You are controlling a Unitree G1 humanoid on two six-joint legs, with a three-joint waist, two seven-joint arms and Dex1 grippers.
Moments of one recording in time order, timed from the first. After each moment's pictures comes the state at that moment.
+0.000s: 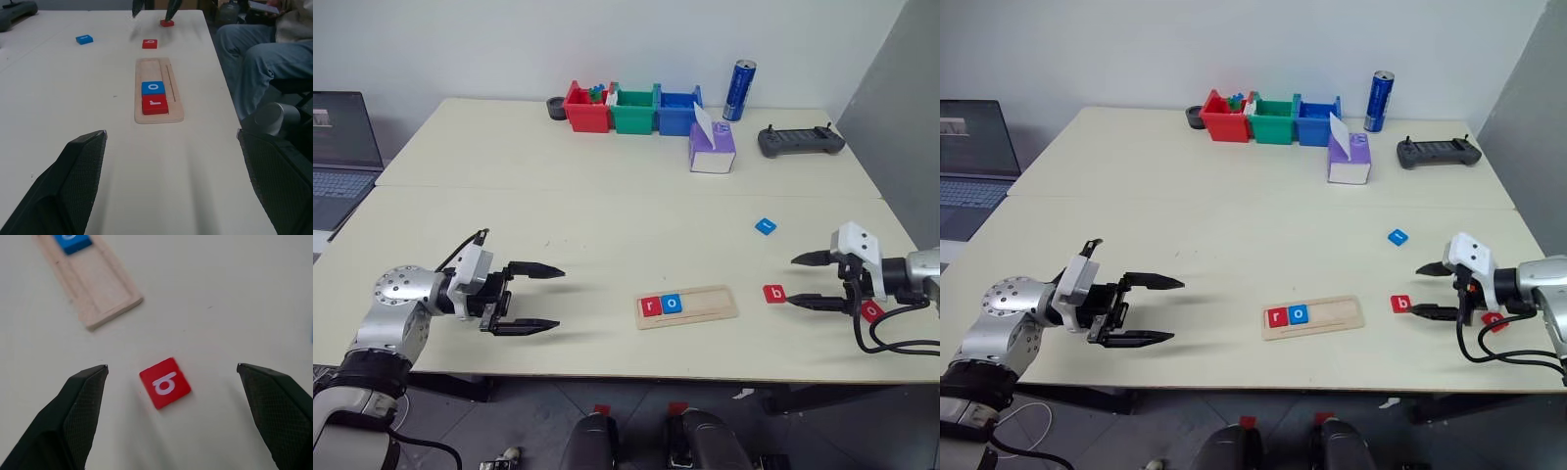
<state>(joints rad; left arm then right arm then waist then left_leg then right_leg) -0.39 0.93 -0.18 0.47 -0.75 -0.25 -1.61 -0.46 -0.98 0.08 0.34 0.24 0.18 1.39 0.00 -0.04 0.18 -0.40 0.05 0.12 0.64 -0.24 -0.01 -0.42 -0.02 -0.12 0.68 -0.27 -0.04</state>
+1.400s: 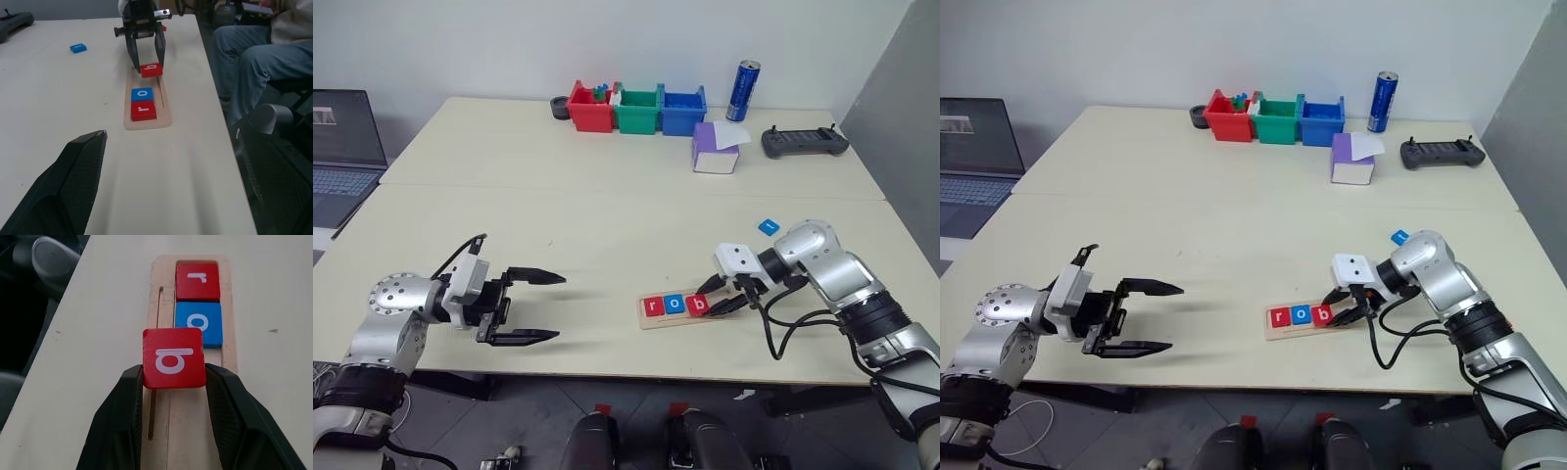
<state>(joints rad) -0.29 0.91 -0.08 0.32 -0.71 -0.22 -1.61 -0.75 -0.66 0.44 0.30 0.05 0.14 1.53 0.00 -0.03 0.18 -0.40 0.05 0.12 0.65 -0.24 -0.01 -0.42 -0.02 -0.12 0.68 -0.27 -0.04</state>
